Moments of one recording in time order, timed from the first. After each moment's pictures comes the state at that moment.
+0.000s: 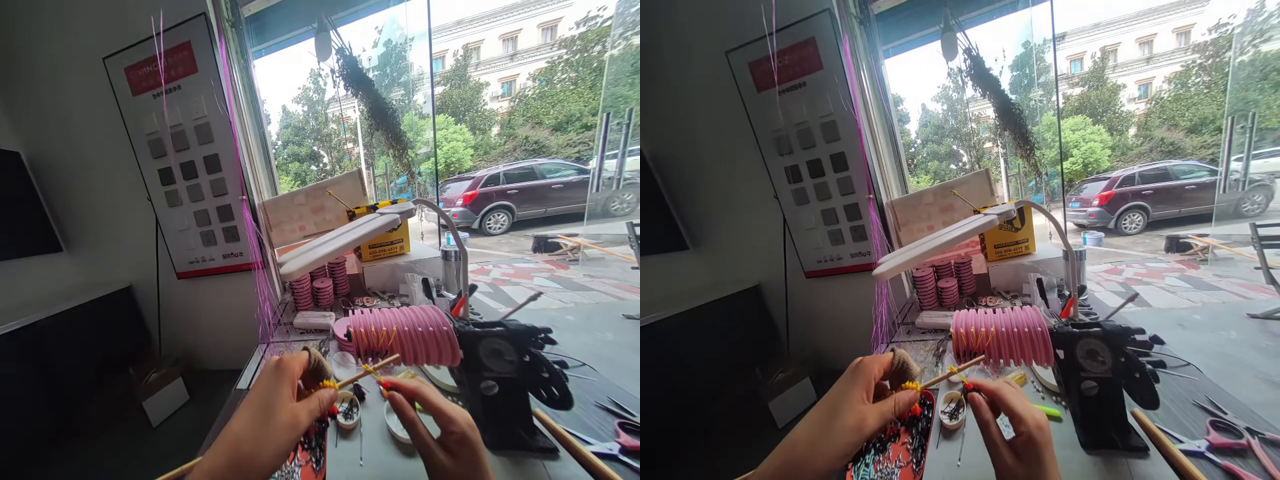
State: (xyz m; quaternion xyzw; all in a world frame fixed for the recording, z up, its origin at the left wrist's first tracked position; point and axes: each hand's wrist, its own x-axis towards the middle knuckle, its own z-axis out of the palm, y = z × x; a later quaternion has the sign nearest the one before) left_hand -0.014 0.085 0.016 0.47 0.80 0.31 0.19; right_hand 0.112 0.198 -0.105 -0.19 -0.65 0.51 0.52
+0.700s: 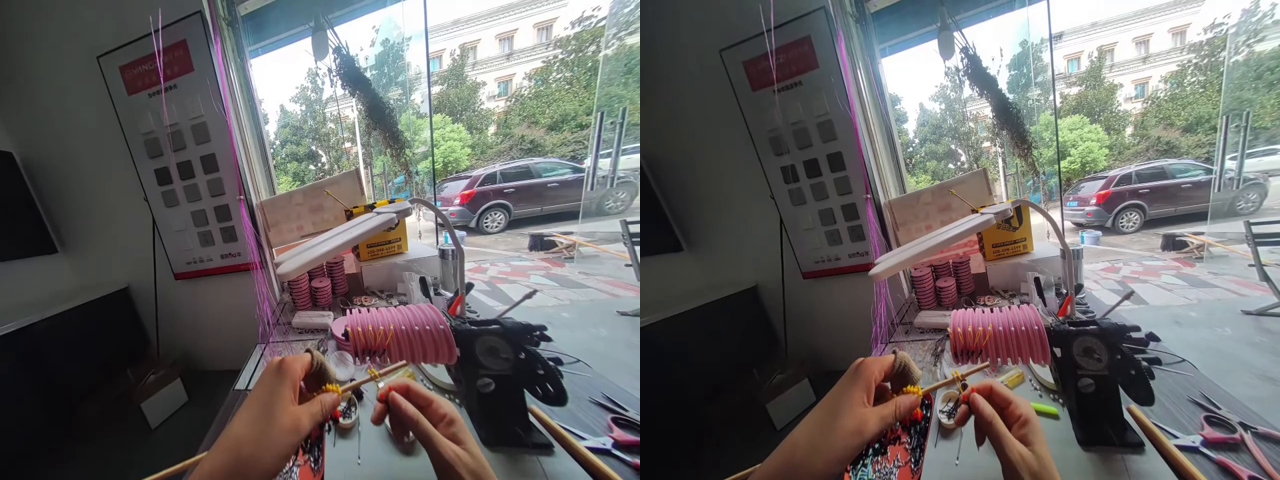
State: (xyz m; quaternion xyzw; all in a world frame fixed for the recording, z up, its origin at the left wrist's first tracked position) left_hand -0.011 0.087 0.015 0.48 0.79 0.32 0.21; right_hand 0.114 0.201 -0.100 -0.12 -0.56 0.73 0.37
